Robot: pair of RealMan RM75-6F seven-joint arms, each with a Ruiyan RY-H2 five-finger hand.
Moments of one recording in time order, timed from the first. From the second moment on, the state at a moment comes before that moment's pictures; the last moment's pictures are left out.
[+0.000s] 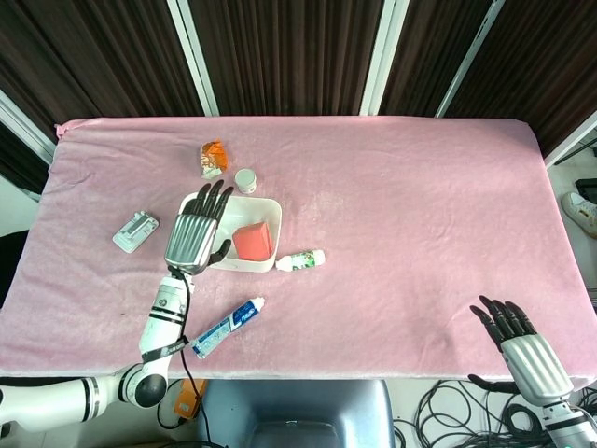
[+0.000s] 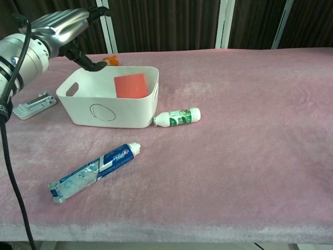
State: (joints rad) left arm -0.77 -1.59 -0.35 -1.59 1.02 1.22 0.64; right arm 0.06 -1.04 -0.12 -1.64 -1.72 1.42 -0.01
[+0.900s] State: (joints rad) left arm -0.30 -1.23 0.03 -1.53 1.34 1.44 0.03; right arm 0.05 -1.08 -0.09 -1.65 -1.67 1.42 -0.08
